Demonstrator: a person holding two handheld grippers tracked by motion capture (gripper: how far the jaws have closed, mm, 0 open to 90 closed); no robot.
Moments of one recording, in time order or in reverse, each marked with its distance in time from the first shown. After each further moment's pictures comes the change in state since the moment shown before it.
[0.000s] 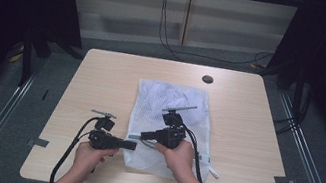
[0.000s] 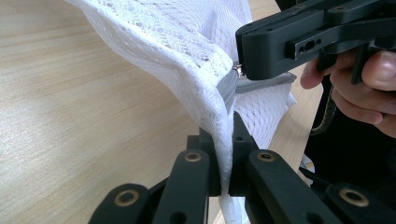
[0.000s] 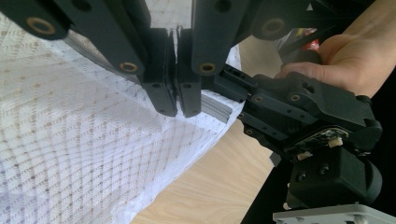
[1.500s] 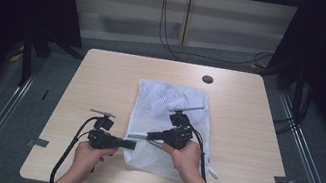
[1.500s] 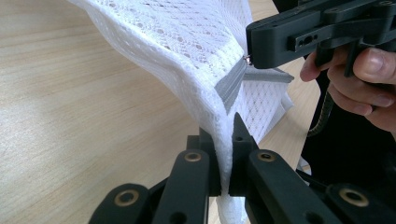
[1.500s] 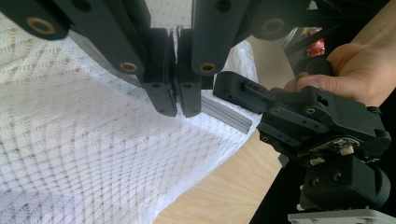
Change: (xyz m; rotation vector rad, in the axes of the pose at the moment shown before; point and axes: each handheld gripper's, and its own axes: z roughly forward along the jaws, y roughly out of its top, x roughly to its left) left arm 0.002 0.001 -0.003 -0.002 -0.001 -0.003; right arm -0.011 -0.003 -0.014 -0.003 -0.019 -0.001
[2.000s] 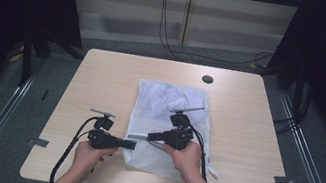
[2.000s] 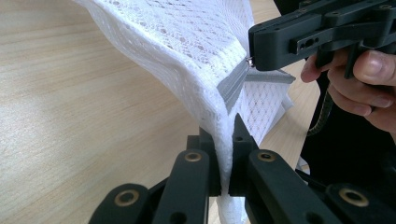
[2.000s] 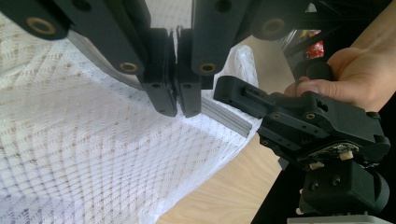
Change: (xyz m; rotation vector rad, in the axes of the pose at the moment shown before) left arm 0.000 0.000 0.000 0.000 -0.001 -0.018; right arm -0.001 -0.002 -0.001 0.009 0.000 0.003
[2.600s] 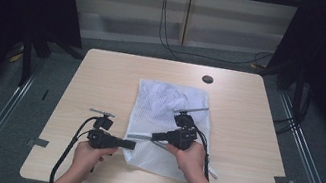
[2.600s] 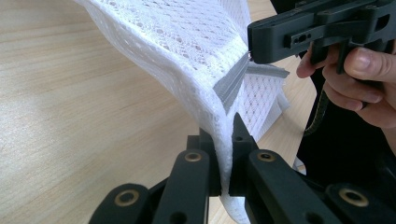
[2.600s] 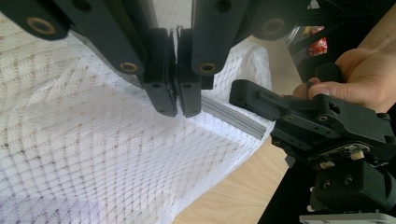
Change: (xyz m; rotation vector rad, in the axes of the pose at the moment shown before) left arm 0.001 0.000 -0.002 0.005 -0.013 -0.005; right arm -0.008 -0.002 -0.007 -0.010 -0.014 0.010
